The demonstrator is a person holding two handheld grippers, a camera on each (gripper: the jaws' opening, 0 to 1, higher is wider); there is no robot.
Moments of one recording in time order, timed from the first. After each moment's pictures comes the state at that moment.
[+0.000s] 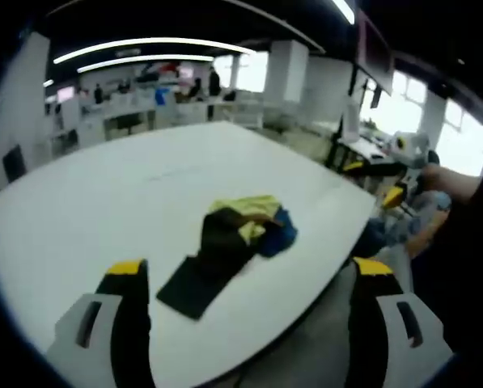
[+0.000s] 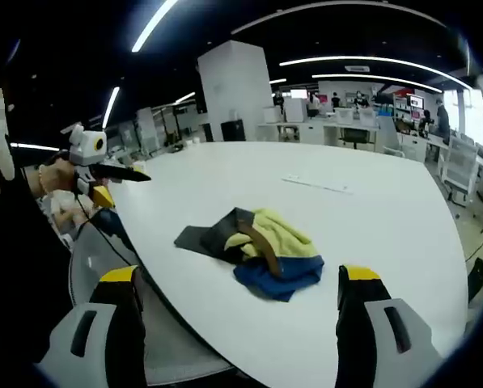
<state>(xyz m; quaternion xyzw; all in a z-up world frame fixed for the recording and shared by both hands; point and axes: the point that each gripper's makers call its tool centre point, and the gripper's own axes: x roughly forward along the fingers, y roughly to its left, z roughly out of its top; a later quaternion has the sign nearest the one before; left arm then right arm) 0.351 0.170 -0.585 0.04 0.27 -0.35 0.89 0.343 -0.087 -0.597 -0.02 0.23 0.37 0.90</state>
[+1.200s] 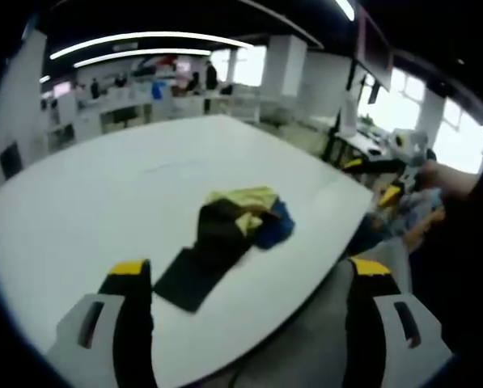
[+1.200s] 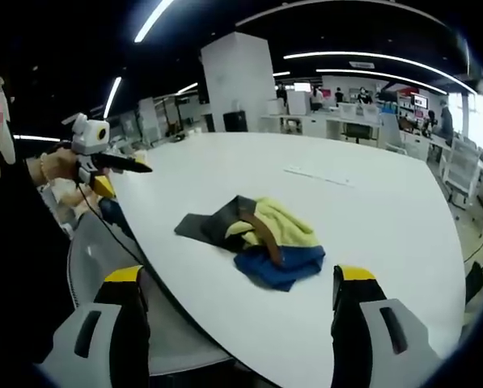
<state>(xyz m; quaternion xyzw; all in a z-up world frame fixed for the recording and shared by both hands) 0.339 0.165 -0.589 0.03 0.29 -0.36 0.89 0.333 -0.087 -0.610 -0.04 0.25 0.37 0.89</state>
